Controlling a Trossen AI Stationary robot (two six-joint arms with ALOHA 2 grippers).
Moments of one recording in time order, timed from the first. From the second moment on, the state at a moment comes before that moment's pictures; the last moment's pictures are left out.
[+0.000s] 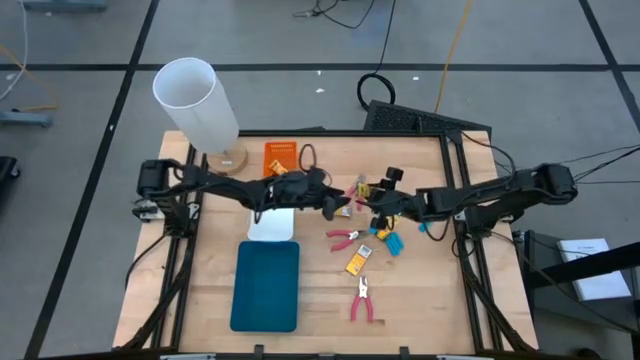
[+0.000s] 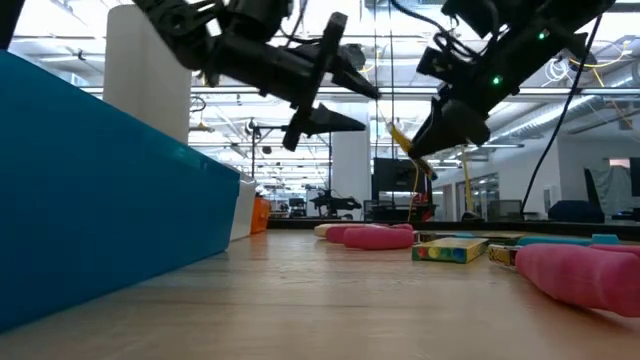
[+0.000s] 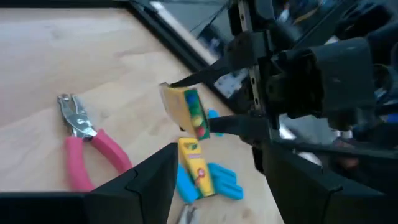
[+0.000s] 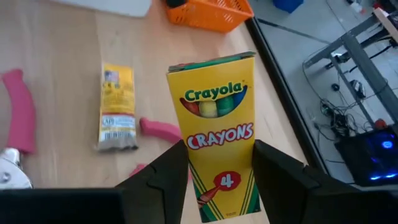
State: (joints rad) left arm 0.09 1.76 0.99 0.49 -0.05 -0.70; right arm 0.04 1.28 0.65 -0.09 0.58 -0.13
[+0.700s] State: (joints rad) left arm 0.11 1.92 1.20 0.32 -0.14 -0.62; right arm 0.04 1.31 0.65 -0.04 0.60 -0.14
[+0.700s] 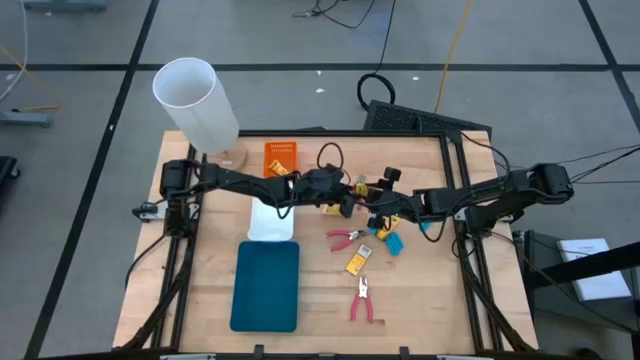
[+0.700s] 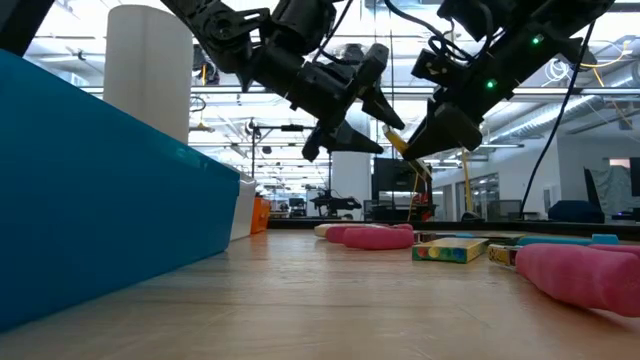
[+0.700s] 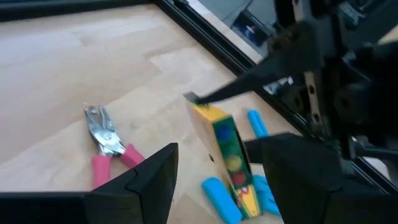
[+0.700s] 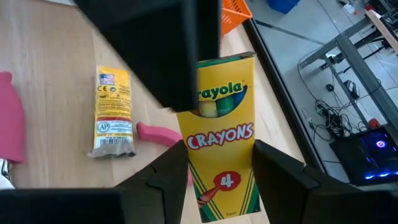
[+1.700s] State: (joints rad) left arm 0.14 1.92 1.20 0.34 -0.04 -0.60; right arm 0.04 1.31 0.65 -0.04 0.61 -0.15
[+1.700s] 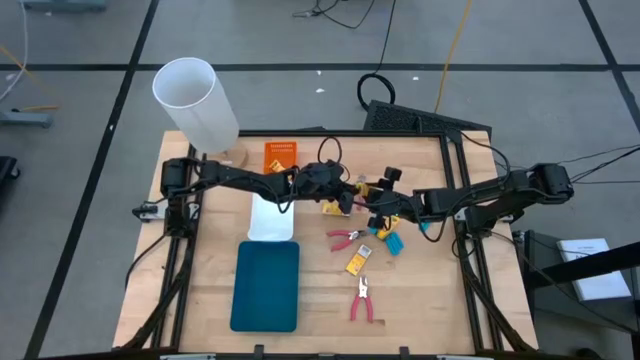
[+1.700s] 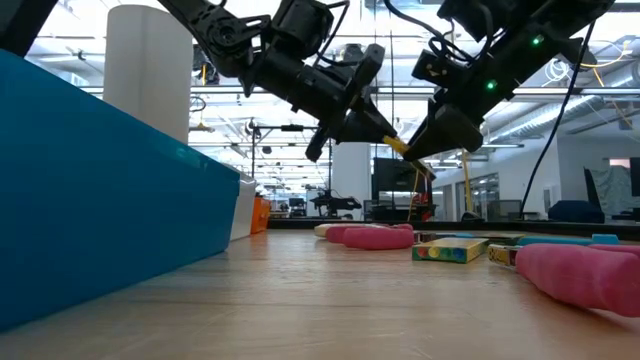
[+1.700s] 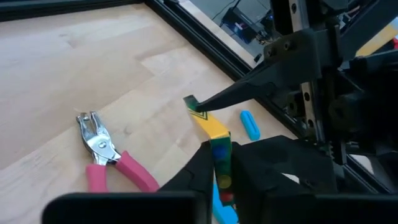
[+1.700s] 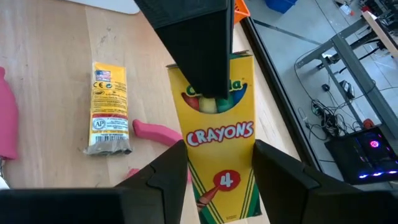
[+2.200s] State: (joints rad) left arm 0.16 1.84 1.20 0.27 -0.03 -0.46; right arm 0.06 1.30 0.65 -0.04 0.63 -0.07
